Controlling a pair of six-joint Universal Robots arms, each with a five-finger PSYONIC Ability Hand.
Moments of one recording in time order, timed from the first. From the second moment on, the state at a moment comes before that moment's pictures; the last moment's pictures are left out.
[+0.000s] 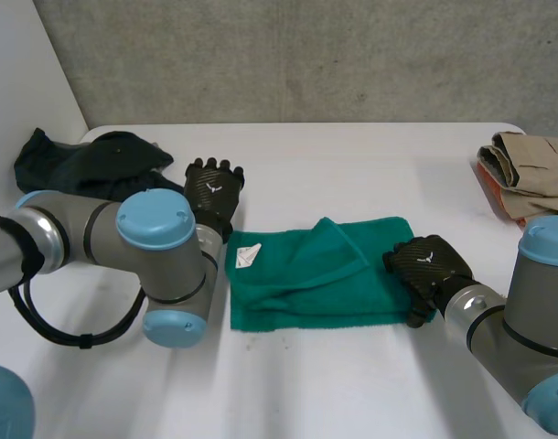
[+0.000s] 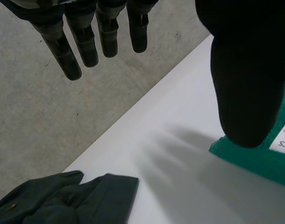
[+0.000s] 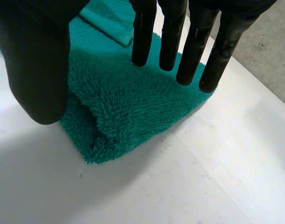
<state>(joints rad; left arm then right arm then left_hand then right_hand) 4.11 -2.36 -1.22 3.53 -1.80 3.56 1.89 -1.16 1.79 -0.19 1.39 2.62 0.26 0.26 0.25 0.26 0.09 0.43 0.50 0.51 0.51 0.31</state>
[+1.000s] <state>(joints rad) 4.05 -2.44 -1.14 3.48 -1.74 3.50 1.86 -1.16 1.82 -0.23 1.39 2.60 0.26 0.27 0.27 0.27 0.11 0.52 0.61 0.61 0.61 0.41</state>
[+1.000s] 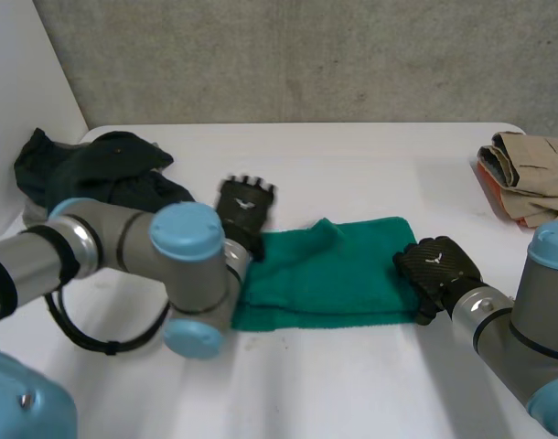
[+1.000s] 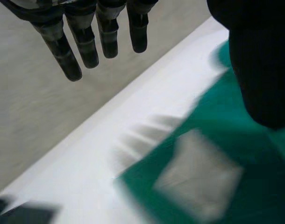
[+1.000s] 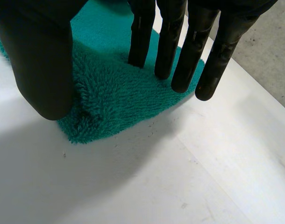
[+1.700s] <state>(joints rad) 4.05 -2.10 -1.47 3.48 -1.78 3.54 1.80 -1.20 1.81 -0.23 1.47 2.28 0.25 0.23 0.24 0.23 0.05 0.96 1.18 1.18 1.19 0.99</state>
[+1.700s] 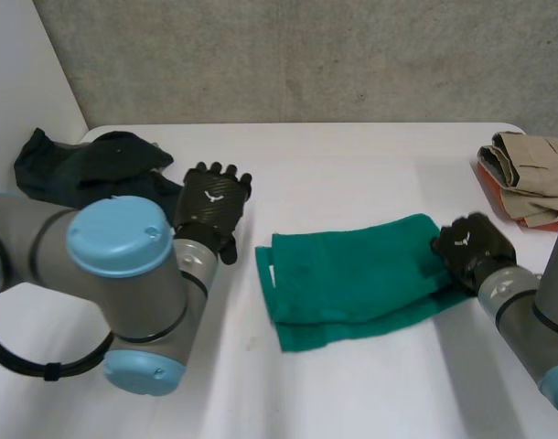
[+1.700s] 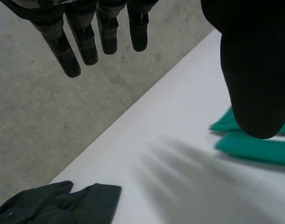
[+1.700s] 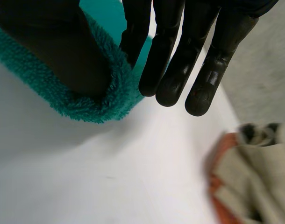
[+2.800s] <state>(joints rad) 3.90 -2.28 -1.28 3.20 -1.85 3.28 1.94 -0.88 1.27 0.22 1.23 2.95 0.25 0.23 0.24 0.23 0.05 0.20 0.22 0.21 0.23 0.07</state>
